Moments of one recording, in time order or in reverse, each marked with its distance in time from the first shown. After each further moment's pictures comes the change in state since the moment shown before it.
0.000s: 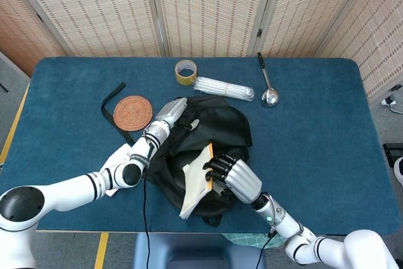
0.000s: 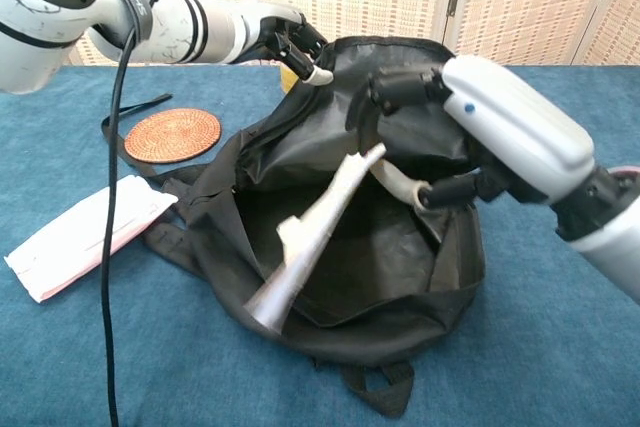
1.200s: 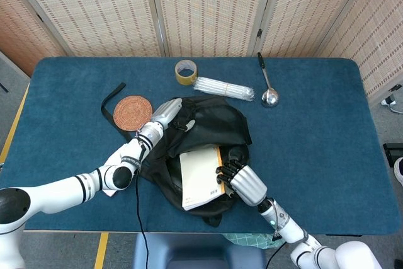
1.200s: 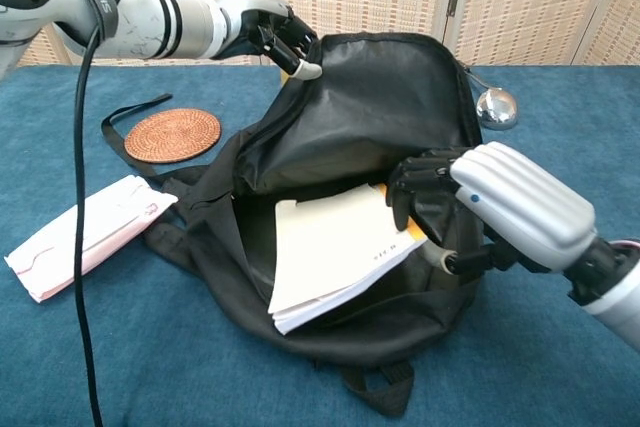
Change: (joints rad) left arm 0.045 0.057 0.010 -0.072 0.102 0.000 -0.093; right arm -0.055 -0.104 -0.051 0.241 0.055 -0.065 -0.011
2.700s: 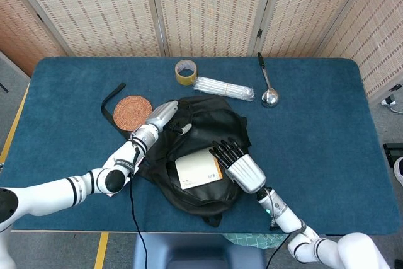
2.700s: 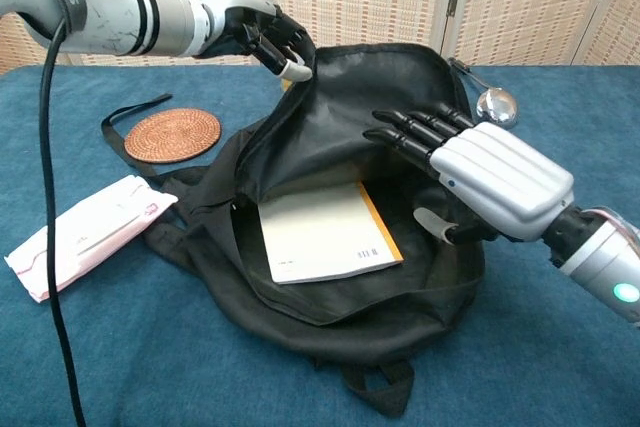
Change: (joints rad) left arm 0.020 0.078 0.037 -0.112 -0.005 0.023 -0.010; right arm 0.042 0.095 0.014 -0.154 0.110 -0.126 -0.346
